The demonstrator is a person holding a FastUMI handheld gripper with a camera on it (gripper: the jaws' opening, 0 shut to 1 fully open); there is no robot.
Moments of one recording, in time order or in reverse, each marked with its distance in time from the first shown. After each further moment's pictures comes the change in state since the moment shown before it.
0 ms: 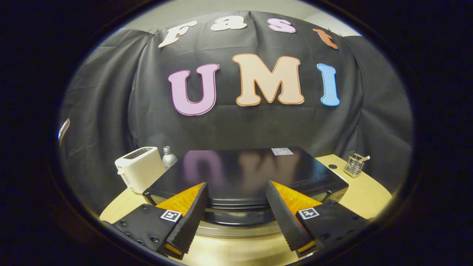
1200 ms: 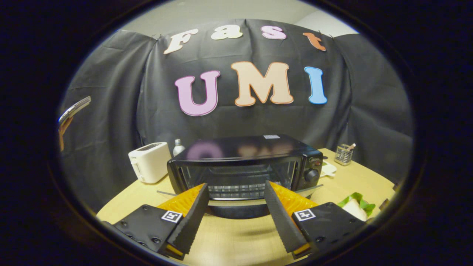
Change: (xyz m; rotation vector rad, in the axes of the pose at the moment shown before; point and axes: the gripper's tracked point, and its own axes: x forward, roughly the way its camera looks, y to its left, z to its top) arm -0.101 -0.003 -0.055 0.019 -0.001 -0.010
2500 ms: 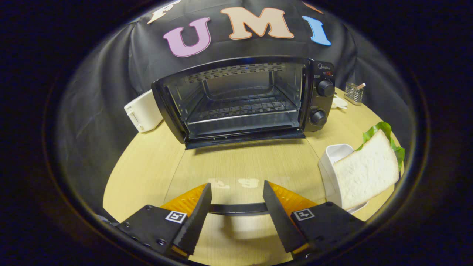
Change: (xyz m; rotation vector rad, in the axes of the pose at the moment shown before) arm -0.023 -0.004 -0.130 0.102 0.523 0.074
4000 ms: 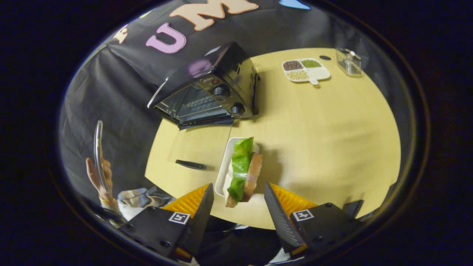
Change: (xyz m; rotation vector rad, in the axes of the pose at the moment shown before) arm -0.097 -0.226 0.049 0.083 0.480 0.350
